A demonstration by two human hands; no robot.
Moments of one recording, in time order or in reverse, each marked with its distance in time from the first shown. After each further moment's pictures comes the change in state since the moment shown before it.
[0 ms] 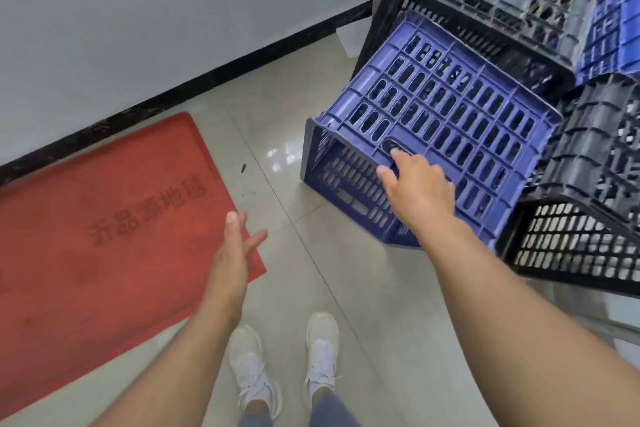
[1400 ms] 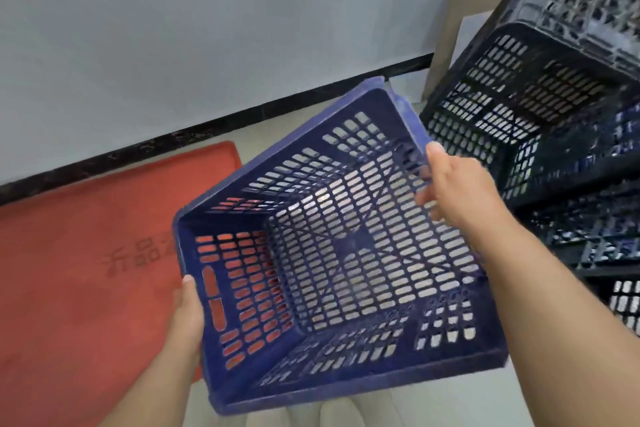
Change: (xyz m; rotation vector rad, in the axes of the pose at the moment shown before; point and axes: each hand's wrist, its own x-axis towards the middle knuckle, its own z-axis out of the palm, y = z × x) left_hand 0.184 -0.202 -0.169 -0.216 0.359 -0.227; right_hand 0.027 -0.110 0.039 0.301 0.136 -0.175
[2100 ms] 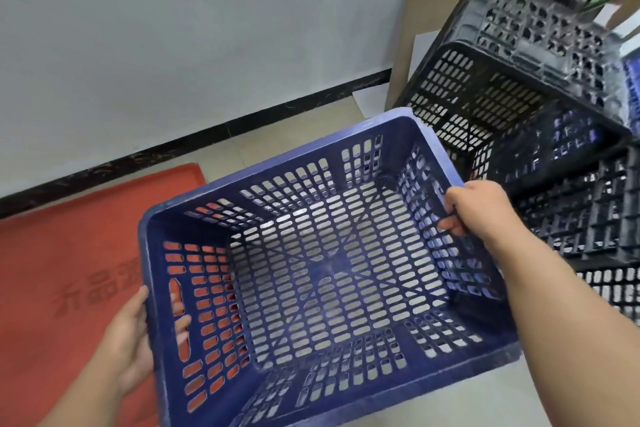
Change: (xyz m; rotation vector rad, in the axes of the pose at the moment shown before) left_hand -0.056 0.092 0.021 -0.211 -0.332 -0.036; right_hand 0.027 0.082 -0.037 0.196 0.075 0.382
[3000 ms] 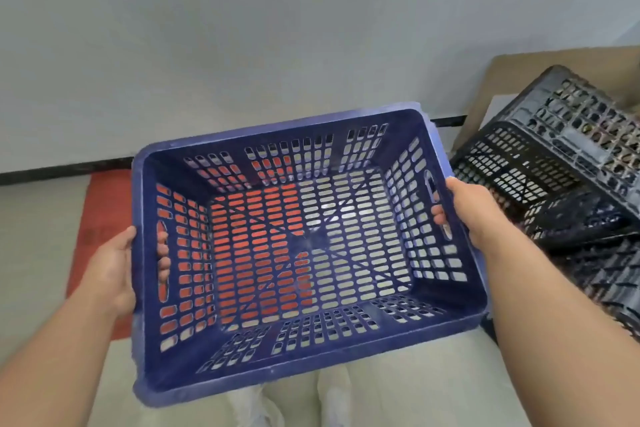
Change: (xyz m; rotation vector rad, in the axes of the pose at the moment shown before) left_hand -0.221 0.090 -0.127 -0.209 0.200 0.145; right_hand -0.143 -0.113 -0.038 0.214 -0.274 -0.036
